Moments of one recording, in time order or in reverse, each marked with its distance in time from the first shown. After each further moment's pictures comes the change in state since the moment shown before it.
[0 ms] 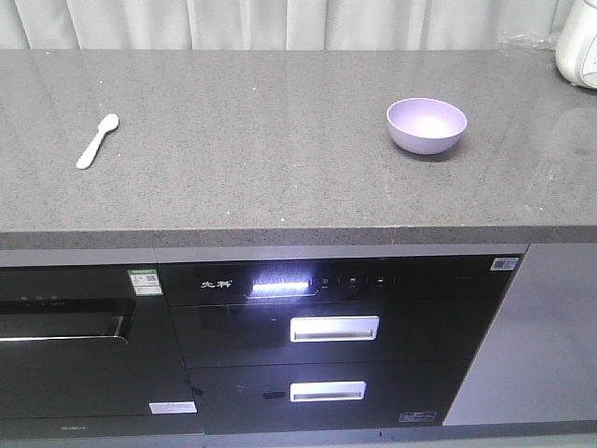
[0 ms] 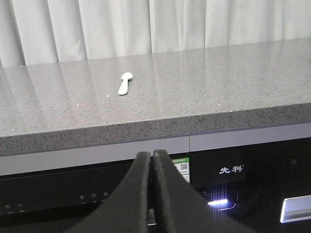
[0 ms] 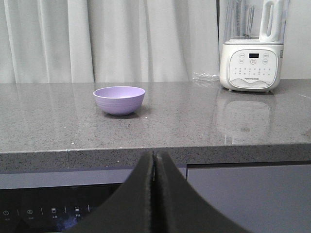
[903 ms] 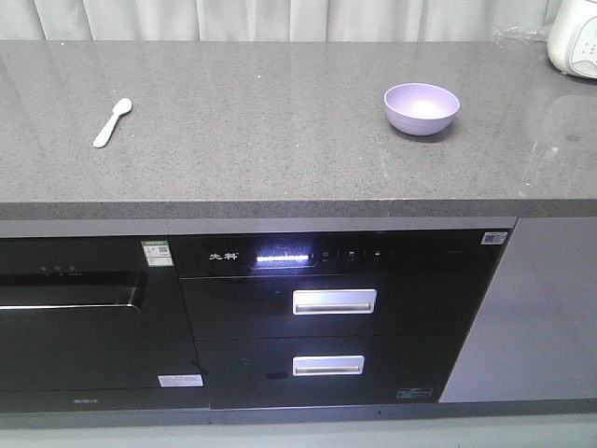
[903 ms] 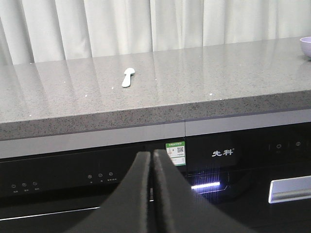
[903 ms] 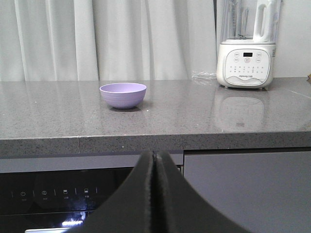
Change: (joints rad) left arm 0.000 0.000 0.000 0.000 0.000 0.000; right arm 0.000 0.000 0.000 0.000 0.000 0.000
